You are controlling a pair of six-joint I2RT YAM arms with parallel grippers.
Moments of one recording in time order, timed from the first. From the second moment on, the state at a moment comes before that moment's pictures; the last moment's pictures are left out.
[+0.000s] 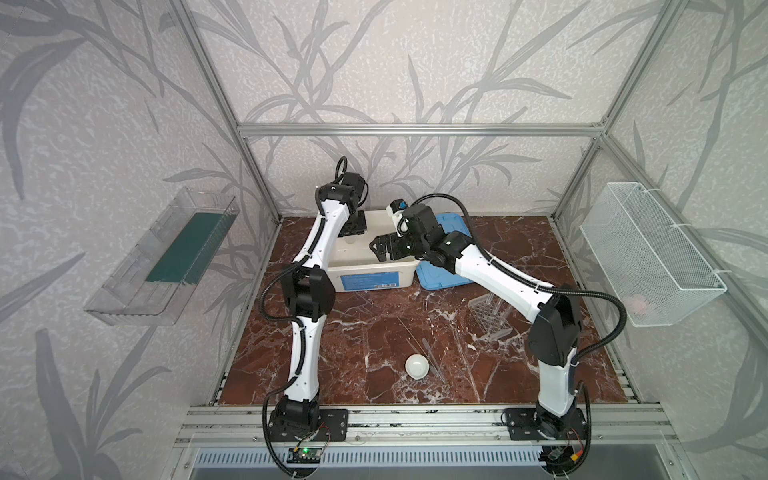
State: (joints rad) left arm -0.19 2.33 2.47 -1.35 -0.19 -0.39; right arm 0.77 1.98 1.86 -0.43 -0.10 0.36
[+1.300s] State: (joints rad) left arm -0.18 2.15 1.87 -0.88 -0.16 -0.51; right arm 0.72 2.04 1.75 -0.26 -0.14 0.40
